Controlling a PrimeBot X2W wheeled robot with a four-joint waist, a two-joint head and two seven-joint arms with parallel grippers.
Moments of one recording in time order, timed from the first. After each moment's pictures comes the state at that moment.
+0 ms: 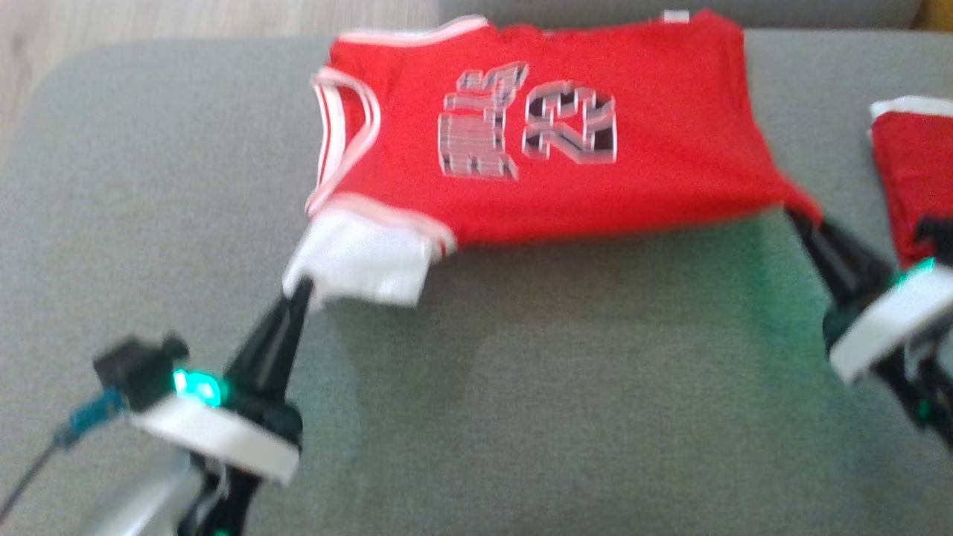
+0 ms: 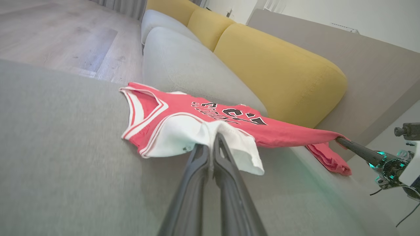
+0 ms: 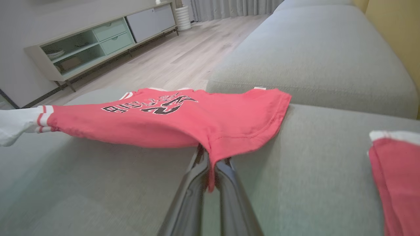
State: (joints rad) left arm -0.32 0.56 -0.75 0.13 -1.04 -0.13 -0.26; right arm -0.57 -0.78 0.94 0.38 1.05 0.13 -0.25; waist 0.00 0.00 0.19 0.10
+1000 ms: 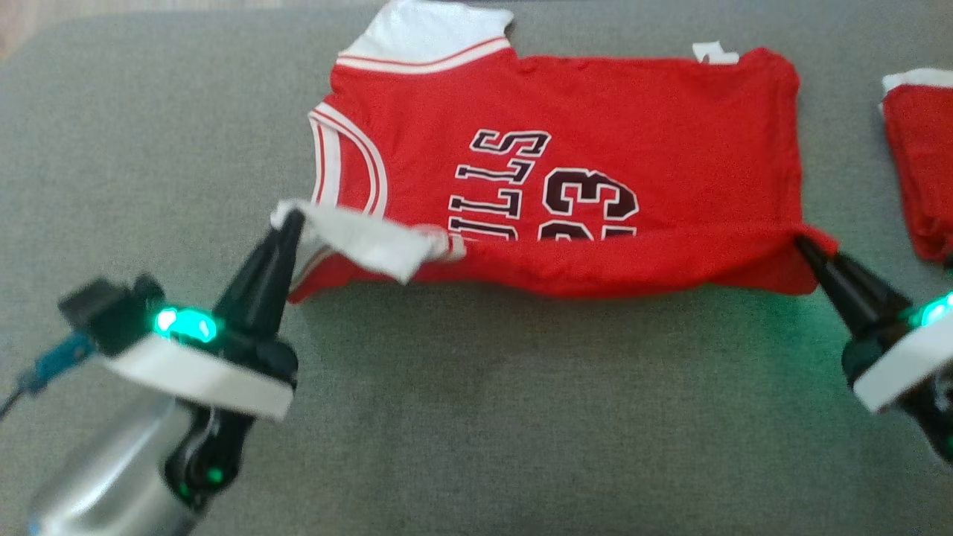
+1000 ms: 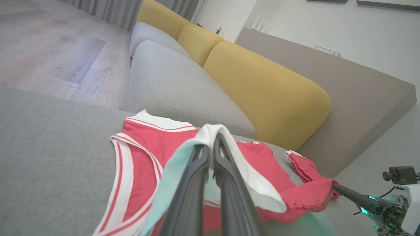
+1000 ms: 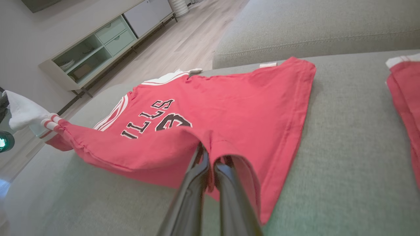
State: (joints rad) left arm -0.37 0.57 -0.72 0.04 -1.10 -0.13 -0.25; right arm -0.32 -0.86 0.74 0.13 1.12 0.13 -0.15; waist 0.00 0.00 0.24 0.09
